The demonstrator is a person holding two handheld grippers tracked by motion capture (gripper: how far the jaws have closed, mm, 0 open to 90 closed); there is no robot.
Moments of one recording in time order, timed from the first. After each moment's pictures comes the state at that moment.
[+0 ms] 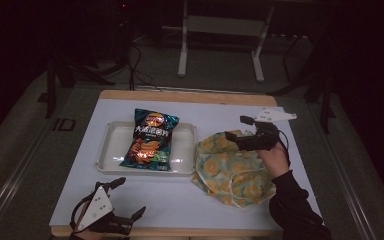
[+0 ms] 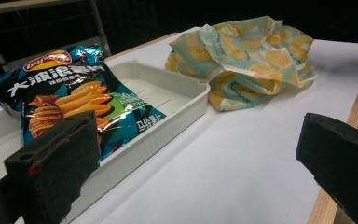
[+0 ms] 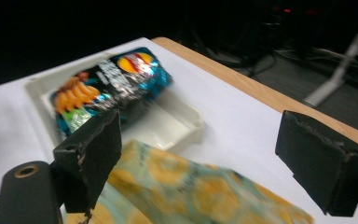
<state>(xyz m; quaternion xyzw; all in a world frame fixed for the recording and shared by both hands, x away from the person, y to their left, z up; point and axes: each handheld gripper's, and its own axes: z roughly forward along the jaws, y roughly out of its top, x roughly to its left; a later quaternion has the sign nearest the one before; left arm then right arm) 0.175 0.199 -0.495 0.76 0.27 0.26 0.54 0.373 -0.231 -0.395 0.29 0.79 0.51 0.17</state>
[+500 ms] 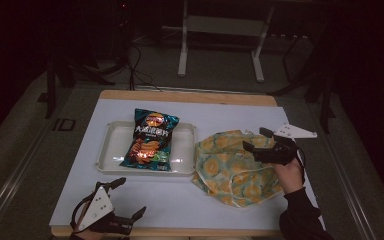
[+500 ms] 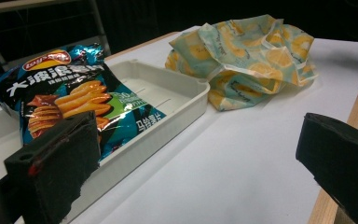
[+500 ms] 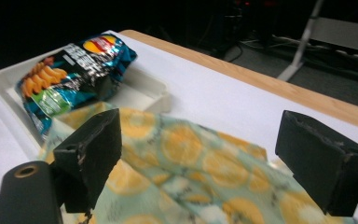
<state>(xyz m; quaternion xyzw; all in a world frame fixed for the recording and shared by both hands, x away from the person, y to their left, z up) 0.175 0.198 -0.496 0.76 0.27 0.26 0.54 0.343 -0.278 -0.417 0.35 0.77 0.50 0.21</state>
